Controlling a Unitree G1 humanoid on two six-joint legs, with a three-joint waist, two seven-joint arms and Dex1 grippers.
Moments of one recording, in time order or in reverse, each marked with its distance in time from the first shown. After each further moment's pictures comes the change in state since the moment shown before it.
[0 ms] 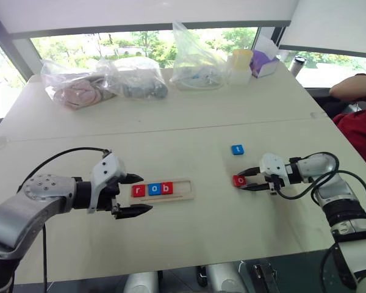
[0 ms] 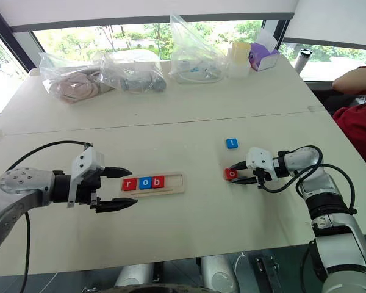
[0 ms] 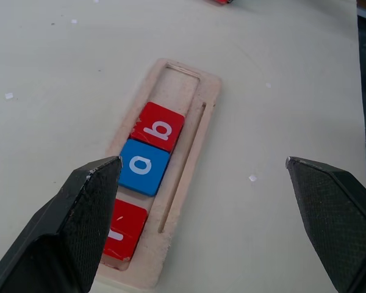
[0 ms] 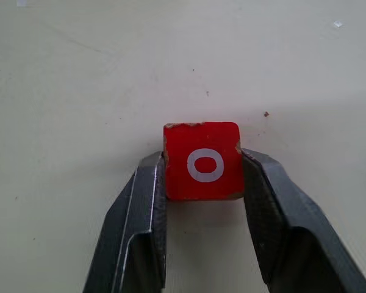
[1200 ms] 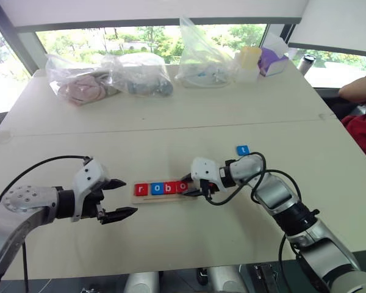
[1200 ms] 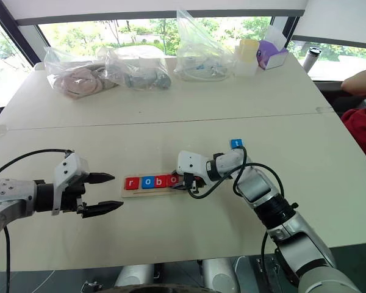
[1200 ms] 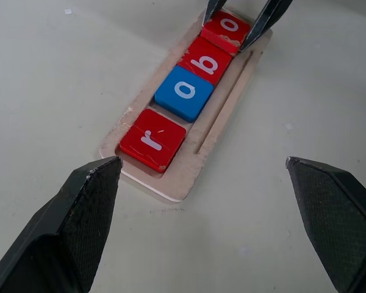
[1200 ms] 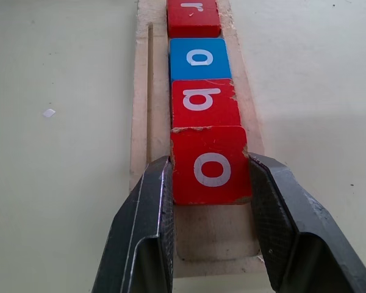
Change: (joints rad) left arm 0.150 0.039 0.121 0.000 0.002 -0.022 0.040; right arm -0.024 0.244 0.310 -0.594 -0.072 0.606 -0.329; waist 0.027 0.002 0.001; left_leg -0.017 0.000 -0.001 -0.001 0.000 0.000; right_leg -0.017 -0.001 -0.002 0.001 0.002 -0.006
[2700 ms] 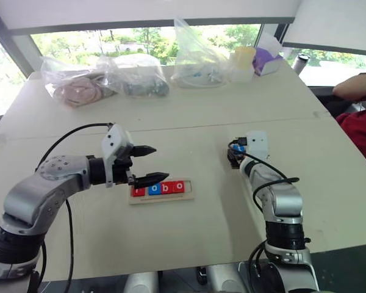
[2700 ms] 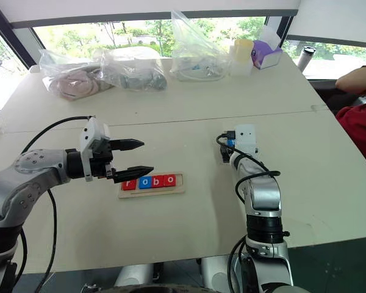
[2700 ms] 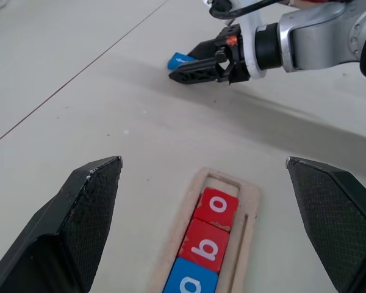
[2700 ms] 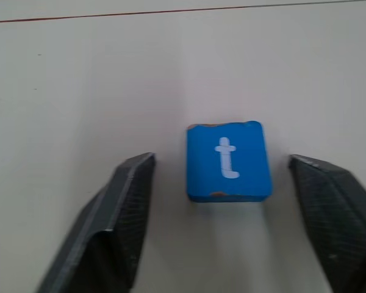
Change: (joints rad) left arm -0.382 -0.202 -0.161 0.095 -0.059 0.006 0.086; right arm 0.155 0.397 -0.568 -0.173 -0.027 0.589 -1.100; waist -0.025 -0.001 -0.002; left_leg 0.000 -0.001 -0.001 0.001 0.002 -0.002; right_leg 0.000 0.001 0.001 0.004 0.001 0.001
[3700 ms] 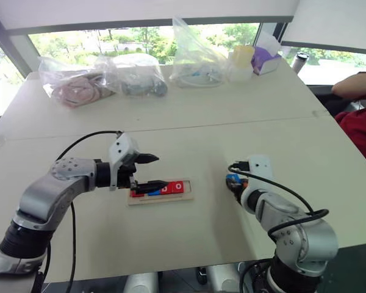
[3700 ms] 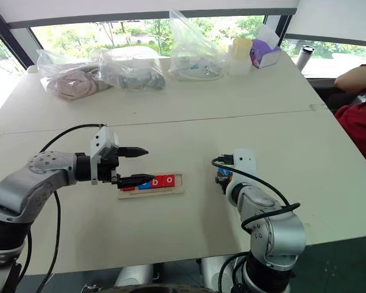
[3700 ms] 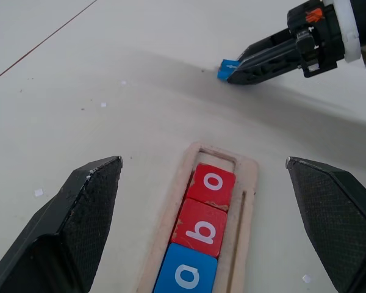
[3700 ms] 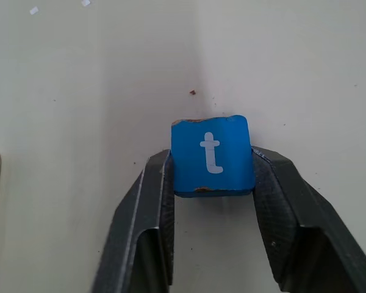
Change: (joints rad) left arm -0.015 -0.017 -0.093 0.105 0.106 -0.072 -0.105; right arm 0.195 0.148 -0.019 -0.655 0.092 0.698 0.025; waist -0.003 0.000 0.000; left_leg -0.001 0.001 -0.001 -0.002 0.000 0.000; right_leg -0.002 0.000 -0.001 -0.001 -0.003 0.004
